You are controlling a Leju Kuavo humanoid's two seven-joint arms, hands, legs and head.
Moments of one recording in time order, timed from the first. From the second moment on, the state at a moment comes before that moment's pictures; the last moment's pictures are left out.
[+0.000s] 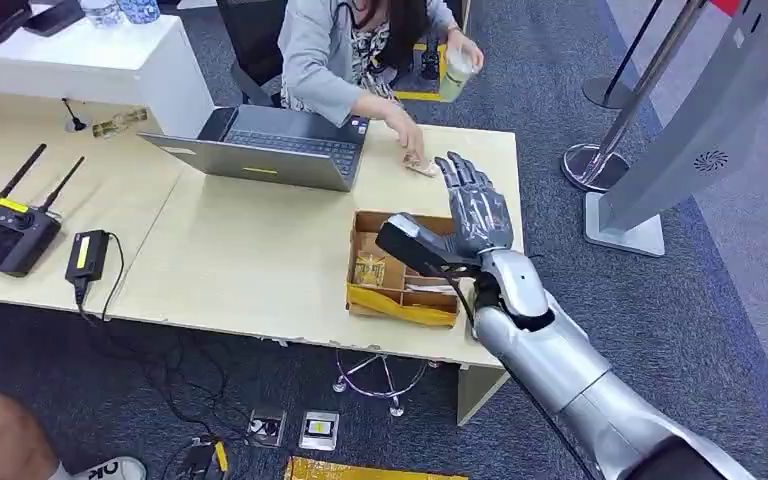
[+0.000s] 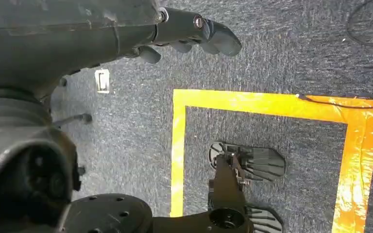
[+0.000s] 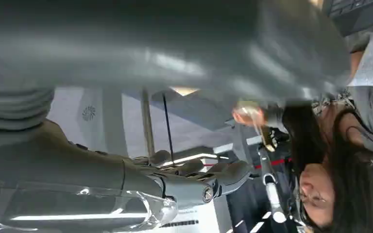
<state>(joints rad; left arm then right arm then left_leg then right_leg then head) -0.28 0.08 -1.08 -0.22 0.94 0.28 0.11 -0.76 -0.07 0.93 -1.08 0.74 -0.36 0.18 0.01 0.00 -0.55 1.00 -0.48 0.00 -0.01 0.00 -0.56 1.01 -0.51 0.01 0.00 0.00</state>
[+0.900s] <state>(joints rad) -0.22 0.11 -1.08 -0.22 1.01 0.33 0.04 -0.43 -0.37 0.88 -1.72 0.86 -0.20 0.43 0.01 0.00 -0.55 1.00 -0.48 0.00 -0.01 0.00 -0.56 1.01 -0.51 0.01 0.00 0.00</state>
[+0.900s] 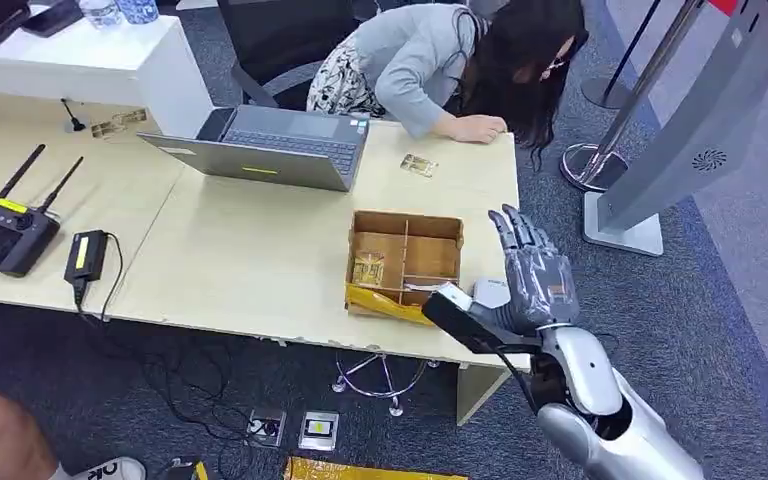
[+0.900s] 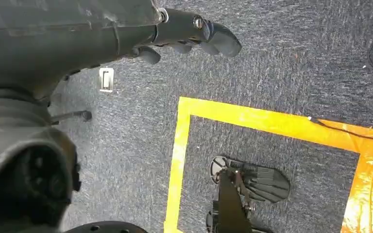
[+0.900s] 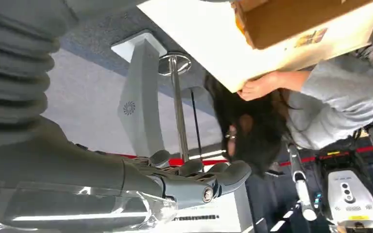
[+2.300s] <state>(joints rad) -0.23 0.10 -1.08 -0.22 0.97 0.33 0.08 -0.44 -0.26 1.02 -1.53 0.93 -0.22 0.46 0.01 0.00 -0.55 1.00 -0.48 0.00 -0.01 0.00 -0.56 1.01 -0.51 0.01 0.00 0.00</state>
